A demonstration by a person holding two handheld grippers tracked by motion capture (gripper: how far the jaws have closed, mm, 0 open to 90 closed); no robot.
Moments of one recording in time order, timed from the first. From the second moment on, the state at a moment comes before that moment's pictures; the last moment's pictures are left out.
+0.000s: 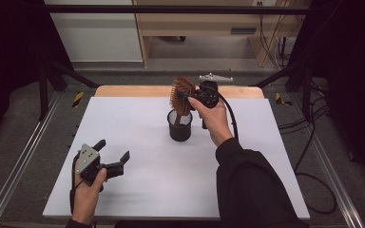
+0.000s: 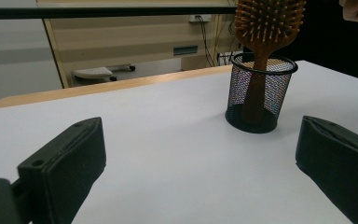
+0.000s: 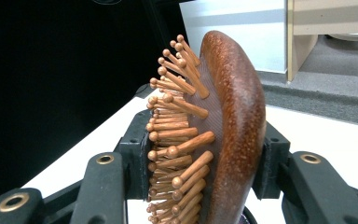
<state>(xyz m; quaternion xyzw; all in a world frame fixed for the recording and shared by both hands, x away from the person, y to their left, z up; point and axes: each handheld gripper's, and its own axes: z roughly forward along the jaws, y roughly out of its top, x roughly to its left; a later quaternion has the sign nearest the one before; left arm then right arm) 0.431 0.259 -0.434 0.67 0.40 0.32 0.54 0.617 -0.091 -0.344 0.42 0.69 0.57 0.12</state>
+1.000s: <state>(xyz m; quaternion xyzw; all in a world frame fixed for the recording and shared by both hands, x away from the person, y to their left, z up) 0.432 0.259 -0.434 0.67 0.40 0.32 0.54 0.624 -0.092 -0.349 0.42 0.69 0.58 0.11</state>
